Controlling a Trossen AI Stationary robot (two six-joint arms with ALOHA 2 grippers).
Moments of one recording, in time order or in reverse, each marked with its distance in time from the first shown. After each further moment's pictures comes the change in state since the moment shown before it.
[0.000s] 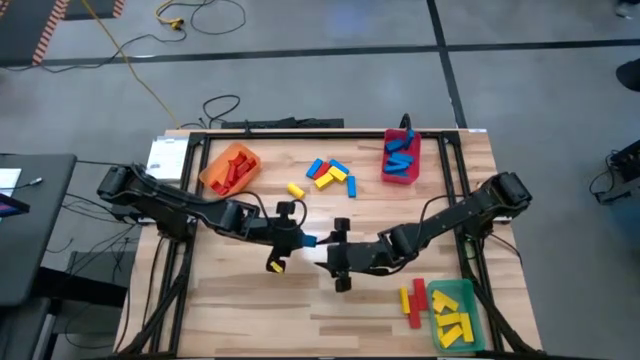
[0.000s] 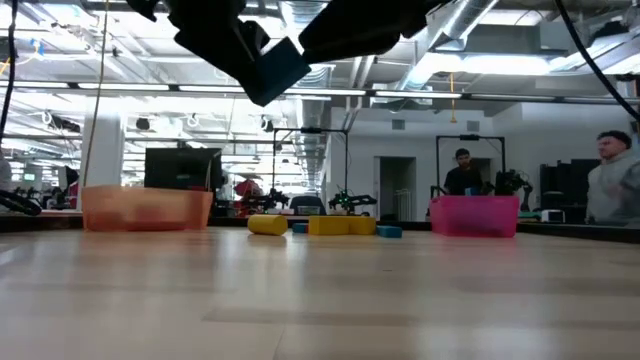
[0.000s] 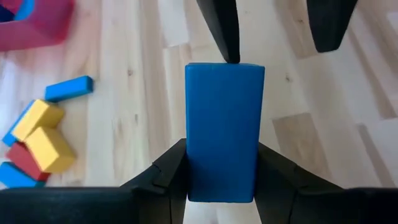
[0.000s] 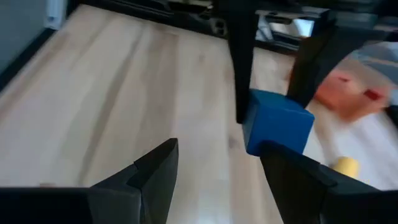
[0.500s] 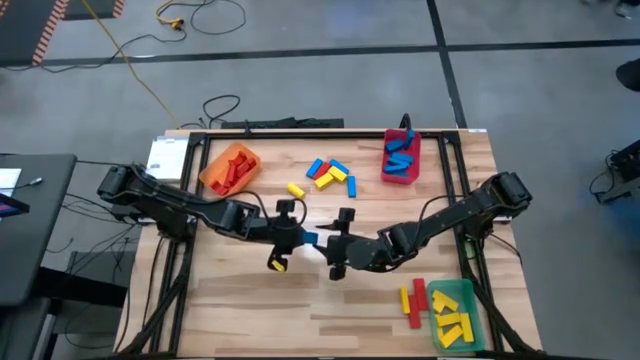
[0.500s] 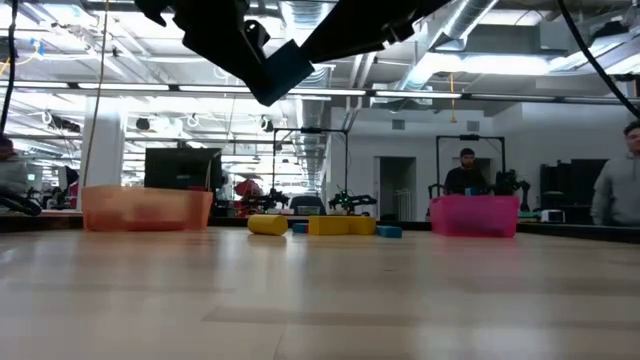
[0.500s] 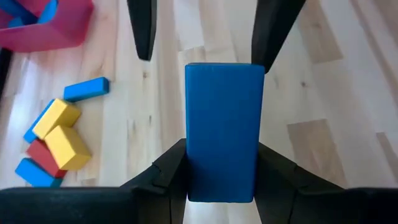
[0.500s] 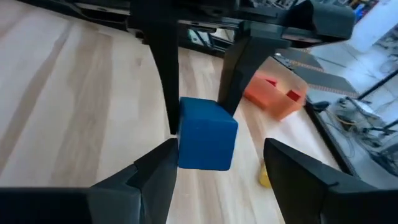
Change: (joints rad) left arm 0.005 0.000 0.000 0.007 -0.056 -0.006; right arm 0.004 -0.002 -0.001 0.023 0.226 -0.060
